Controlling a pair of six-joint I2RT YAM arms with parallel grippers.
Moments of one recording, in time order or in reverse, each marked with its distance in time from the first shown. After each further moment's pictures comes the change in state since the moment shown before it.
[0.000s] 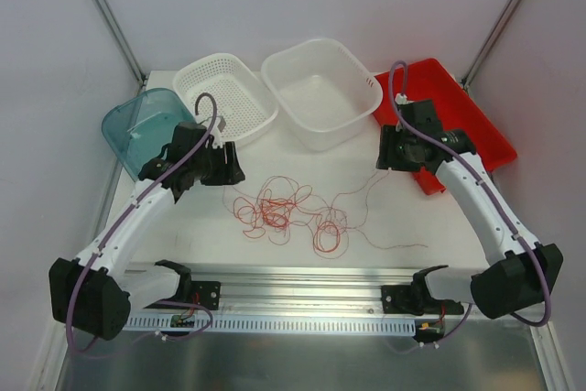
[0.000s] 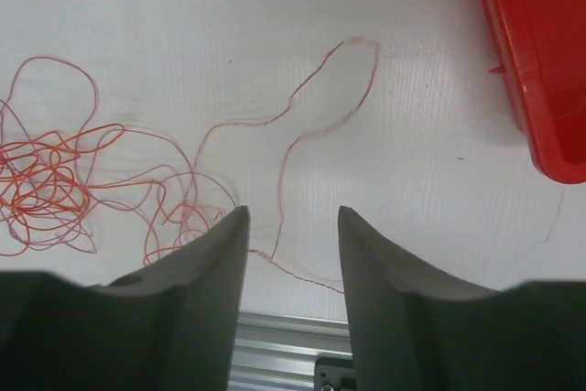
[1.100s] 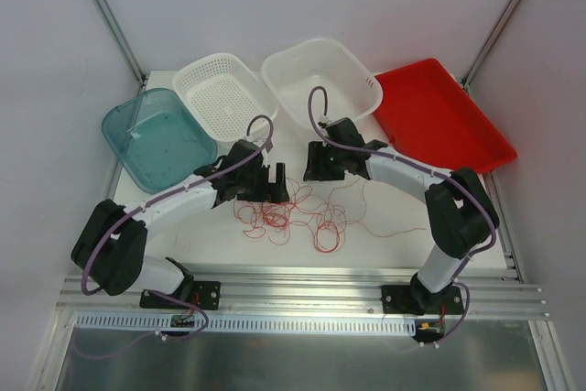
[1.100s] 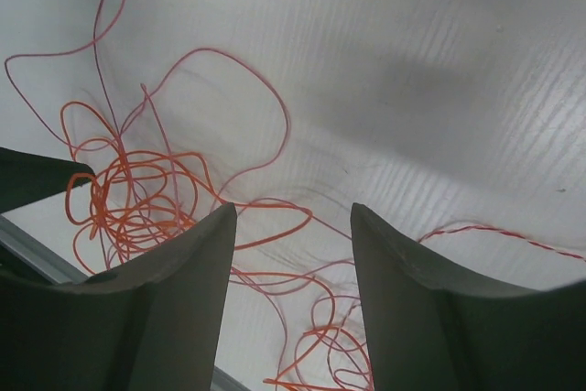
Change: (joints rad) left arm -0.313 0.294 -0.088 0.304 -0.057 -0.201; right arm 0.308 0.422 -0.126 0.602 -0.235 0.141
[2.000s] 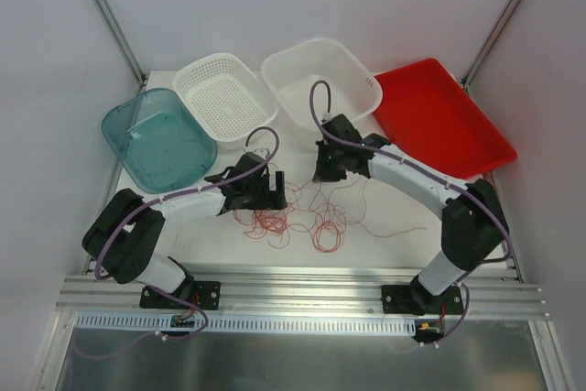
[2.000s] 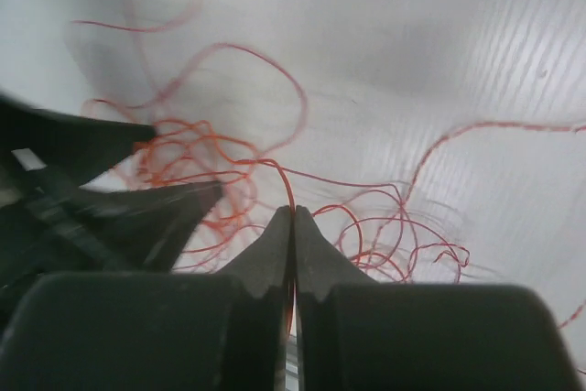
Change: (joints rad) left arm -0.044 0.102 -0.098 0.131 -0.130 -0.074; right arm 0.080 -0.044 0.058 -0.214 0.160 0.211
